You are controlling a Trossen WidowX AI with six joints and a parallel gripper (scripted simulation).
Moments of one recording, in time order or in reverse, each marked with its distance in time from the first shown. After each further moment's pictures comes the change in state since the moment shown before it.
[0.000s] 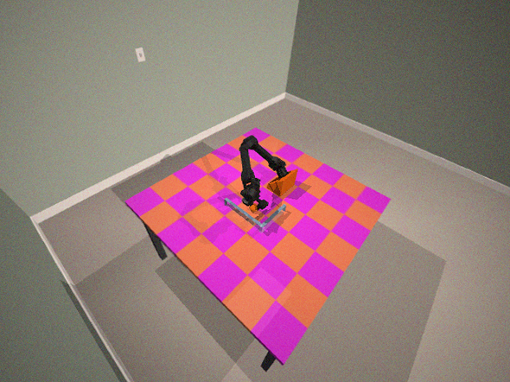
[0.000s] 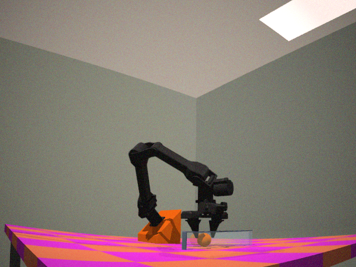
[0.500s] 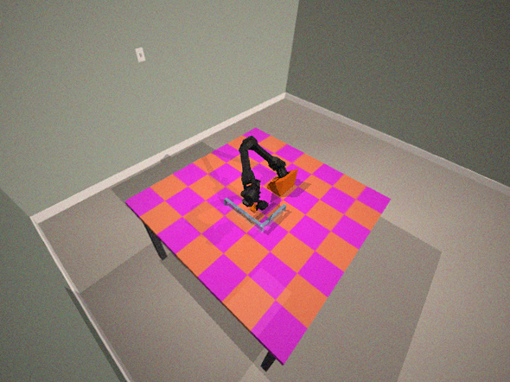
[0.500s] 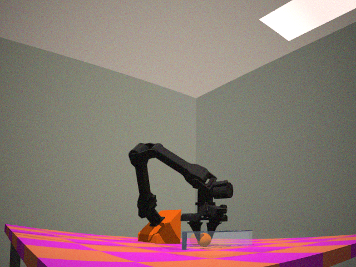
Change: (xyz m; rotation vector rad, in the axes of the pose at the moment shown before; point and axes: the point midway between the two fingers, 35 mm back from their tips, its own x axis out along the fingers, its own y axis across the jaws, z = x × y) arm 0.009 0.000 -0.002 -0.004 0.003 -0.005
